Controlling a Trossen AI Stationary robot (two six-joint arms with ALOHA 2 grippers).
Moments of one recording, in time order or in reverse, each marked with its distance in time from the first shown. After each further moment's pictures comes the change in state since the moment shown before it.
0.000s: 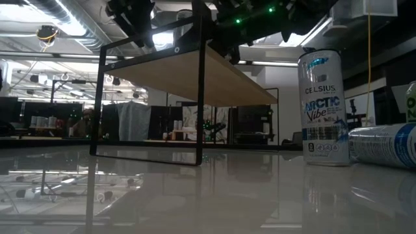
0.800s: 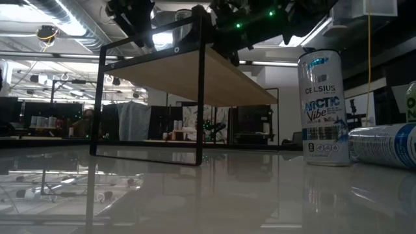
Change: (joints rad) left arm 0.000 0.000 0.000 0.000 0.000 0.000; right arm 0.000 0.003 -0.002 -0.037 -0.029 -0.002
